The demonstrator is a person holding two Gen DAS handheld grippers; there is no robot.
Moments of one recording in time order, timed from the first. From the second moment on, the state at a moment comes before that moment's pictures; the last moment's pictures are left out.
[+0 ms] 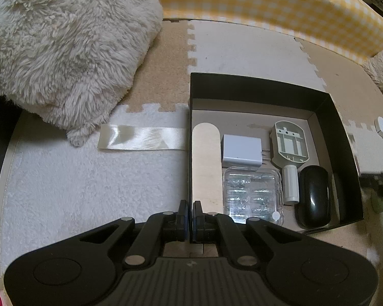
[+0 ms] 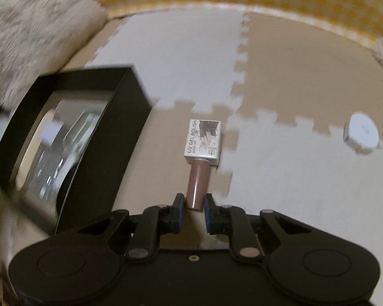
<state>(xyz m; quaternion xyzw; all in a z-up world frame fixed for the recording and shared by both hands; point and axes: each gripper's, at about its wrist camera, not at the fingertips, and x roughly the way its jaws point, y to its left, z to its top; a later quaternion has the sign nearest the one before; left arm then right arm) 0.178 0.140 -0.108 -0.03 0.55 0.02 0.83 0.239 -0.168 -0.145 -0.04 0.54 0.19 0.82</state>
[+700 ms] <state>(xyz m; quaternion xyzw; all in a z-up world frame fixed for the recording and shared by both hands) 0.178 0.138 -0.107 -0.03 0.55 0.02 0.83 0.240 -0.168 -0.121 0.06 0.49 0.16 0.85</state>
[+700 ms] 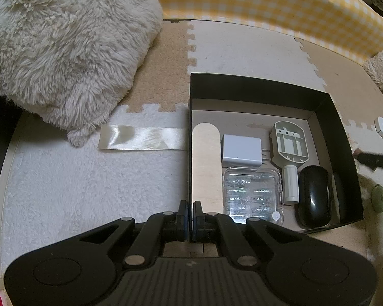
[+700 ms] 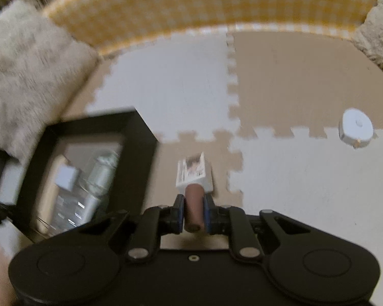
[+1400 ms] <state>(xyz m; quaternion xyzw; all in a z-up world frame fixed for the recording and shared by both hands) 0.178 0.139 -0.107 -0.03 0.55 0.02 0.83 0.227 -0.118 -0.042 0.11 0.38 0.28 0.87</state>
